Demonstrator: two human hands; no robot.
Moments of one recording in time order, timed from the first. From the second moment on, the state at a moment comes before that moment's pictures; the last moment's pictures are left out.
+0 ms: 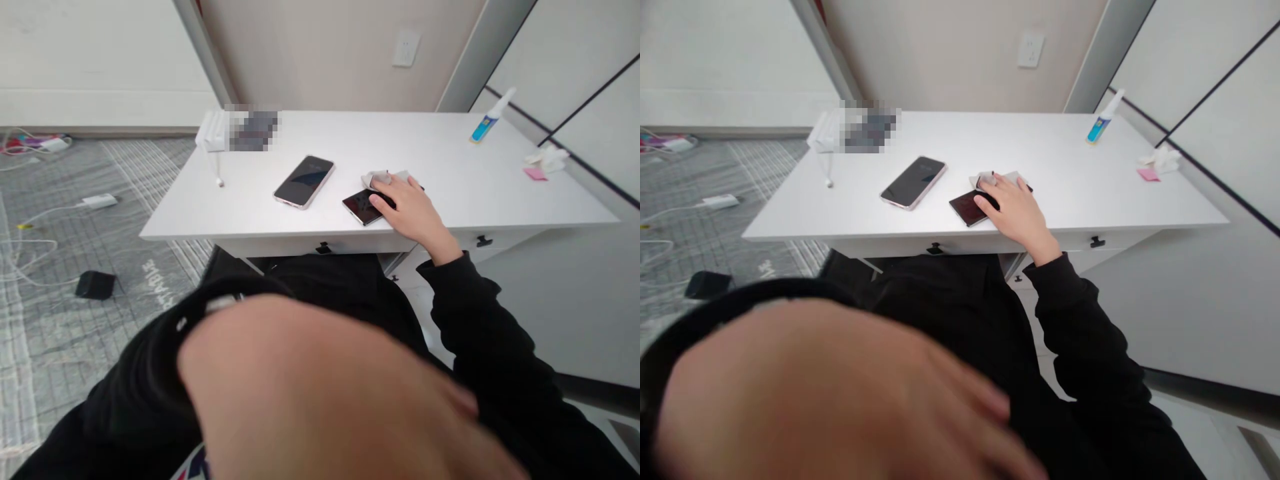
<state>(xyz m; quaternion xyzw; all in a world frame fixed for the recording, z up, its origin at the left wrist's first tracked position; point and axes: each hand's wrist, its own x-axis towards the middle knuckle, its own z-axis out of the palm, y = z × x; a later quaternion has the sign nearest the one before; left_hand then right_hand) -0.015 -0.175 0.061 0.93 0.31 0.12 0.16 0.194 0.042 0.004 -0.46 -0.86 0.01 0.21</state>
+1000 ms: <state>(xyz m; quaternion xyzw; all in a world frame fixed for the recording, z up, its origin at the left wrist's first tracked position) 0.005 -0.019 -0.011 0.78 0.54 0.32 -0.01 0.204 0.014 -0.002 -0.52 -0.82 -0.03 0.23</state>
